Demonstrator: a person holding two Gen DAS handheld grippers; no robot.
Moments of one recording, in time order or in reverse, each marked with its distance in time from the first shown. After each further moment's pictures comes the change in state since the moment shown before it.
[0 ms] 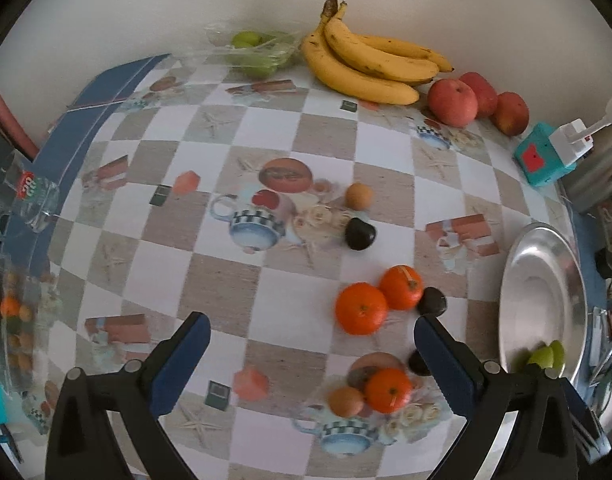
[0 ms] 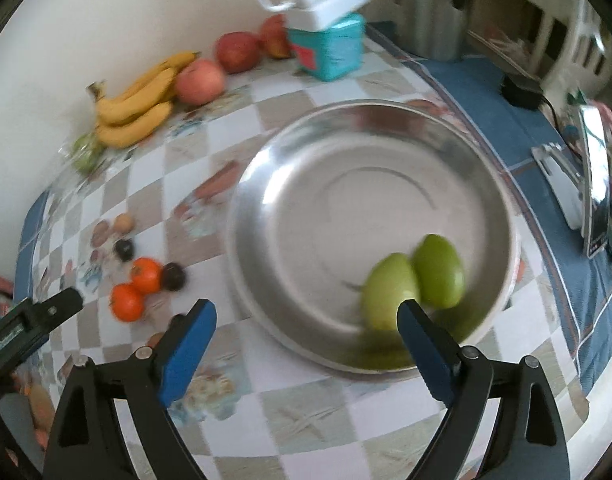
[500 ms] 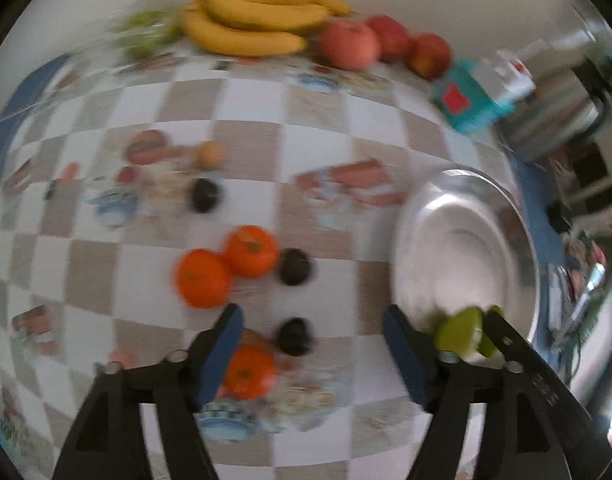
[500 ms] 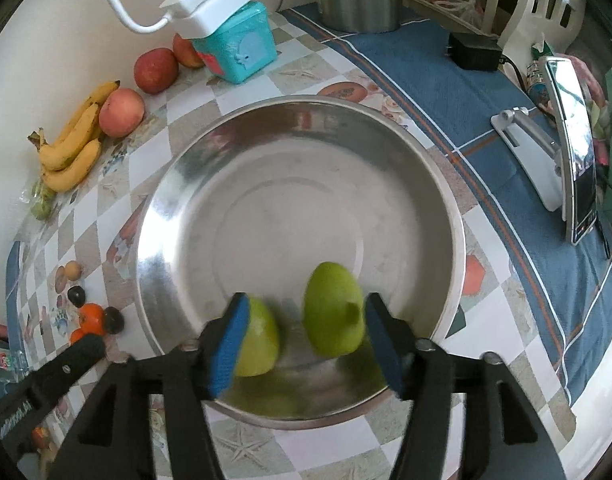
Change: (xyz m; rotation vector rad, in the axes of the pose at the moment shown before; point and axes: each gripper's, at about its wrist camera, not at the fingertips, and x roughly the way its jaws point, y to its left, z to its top) left arm 0.016 -0.080 -0.010 0.077 0.115 -0.173; right arm 0.021 -0.071 0.026 0.159 0.041 -0.054
